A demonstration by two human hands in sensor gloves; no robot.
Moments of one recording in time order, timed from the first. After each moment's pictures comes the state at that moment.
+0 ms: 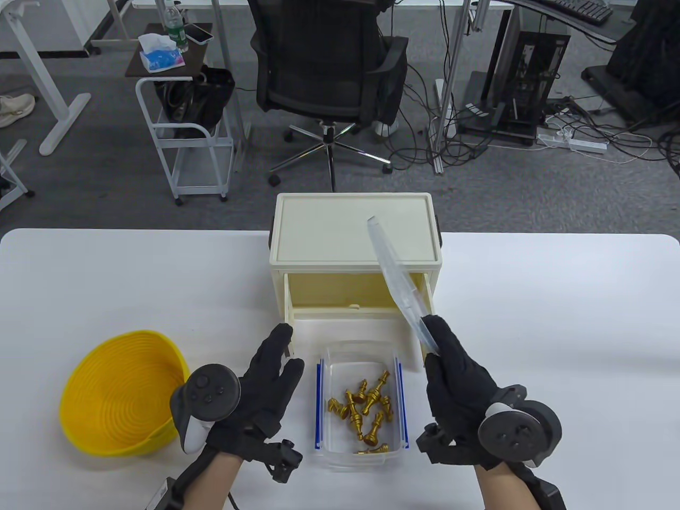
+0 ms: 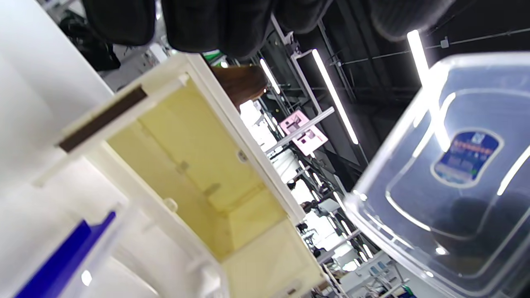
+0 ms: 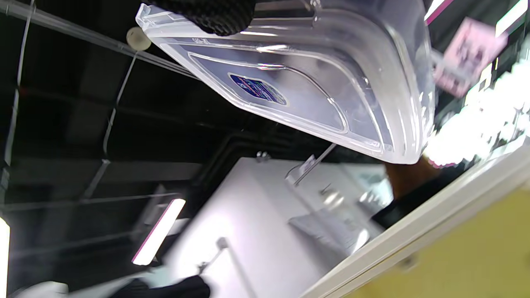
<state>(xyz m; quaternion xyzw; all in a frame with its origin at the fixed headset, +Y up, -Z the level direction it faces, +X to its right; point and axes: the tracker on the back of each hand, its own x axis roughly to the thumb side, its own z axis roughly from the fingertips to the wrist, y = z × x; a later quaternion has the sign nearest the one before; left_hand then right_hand) -0.181 -0.662 -0.274 0.02 -0.13 0.49 0.86 0.152 -0.611 -0.238 0.23 -0.29 0.83 0.42</state>
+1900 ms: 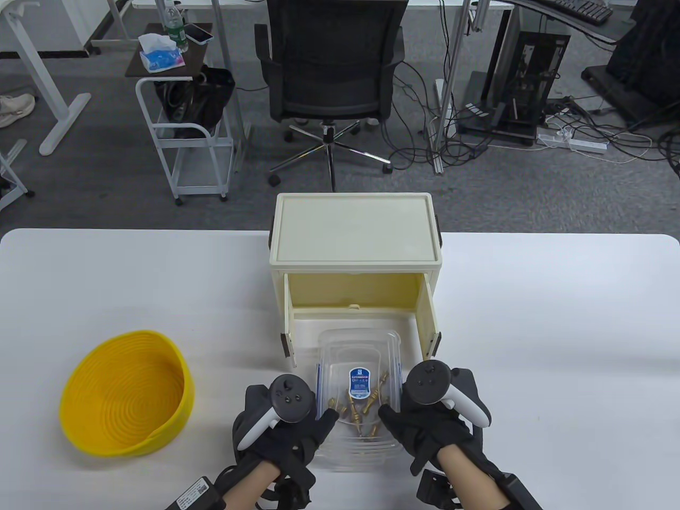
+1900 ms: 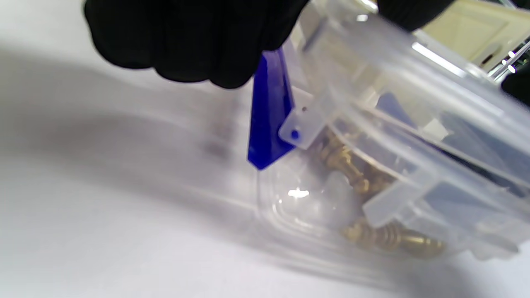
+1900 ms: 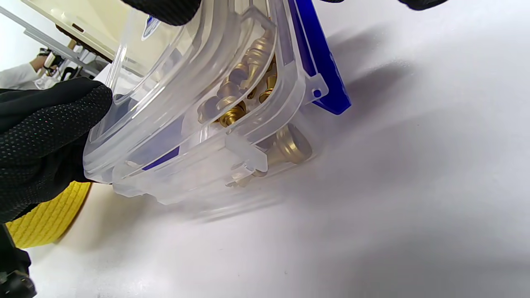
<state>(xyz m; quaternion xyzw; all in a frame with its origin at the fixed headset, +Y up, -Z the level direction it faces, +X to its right) -0.128 -0.742 -0.274 -0.24 -0.08 0.22 0.94 0.121 -0.727 -0.280 0.06 0.33 0.90 0.27</state>
